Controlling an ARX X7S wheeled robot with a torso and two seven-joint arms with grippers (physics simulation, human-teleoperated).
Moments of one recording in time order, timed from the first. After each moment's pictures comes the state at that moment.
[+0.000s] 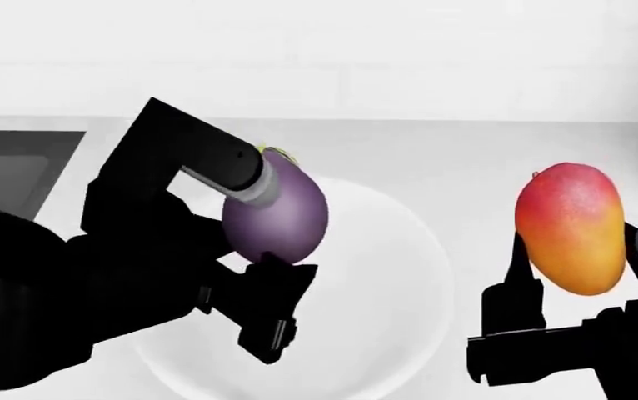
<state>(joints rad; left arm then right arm) -1.26 -0.36 0.70 0.07 -1.71 -1.15 -0.75 0.56 0.86 0.18 -0.72 1.52 1.16 0.76</state>
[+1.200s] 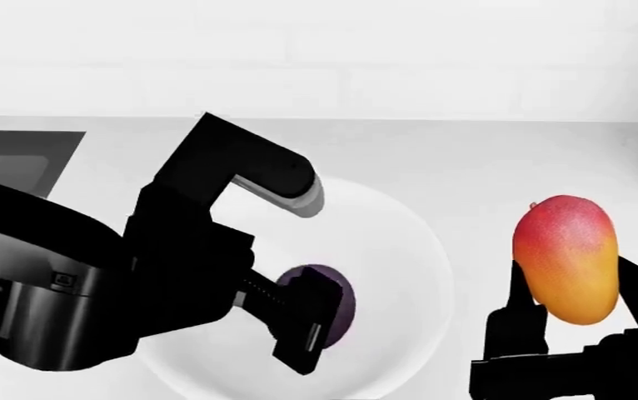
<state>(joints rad) -1.31 -0.28 0.81 -0.08 -1.70 -1.15 -0.75 0.44 0.86 0.23 -0.70 1.52 1.10 0.71</state>
